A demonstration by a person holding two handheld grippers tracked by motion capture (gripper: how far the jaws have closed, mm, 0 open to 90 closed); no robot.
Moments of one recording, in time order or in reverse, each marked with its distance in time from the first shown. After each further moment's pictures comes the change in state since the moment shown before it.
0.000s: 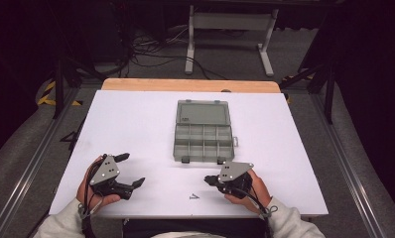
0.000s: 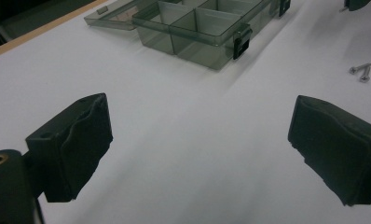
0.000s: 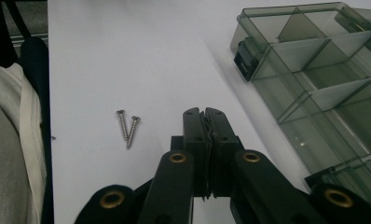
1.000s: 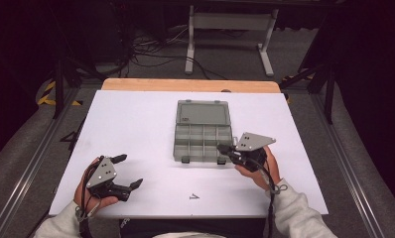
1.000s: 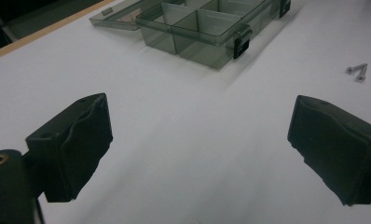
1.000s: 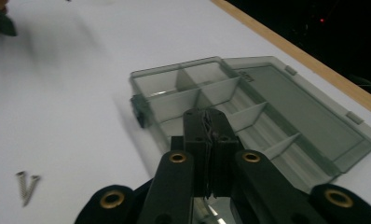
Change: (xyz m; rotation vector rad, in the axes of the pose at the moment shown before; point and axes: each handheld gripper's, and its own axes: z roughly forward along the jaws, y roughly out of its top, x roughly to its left) left arm -0.003 -0.003 -0.008 -0.007 0.014 -0.005; right arm -0.065 0.016 -0.033 -0.145 -0.177 0.084
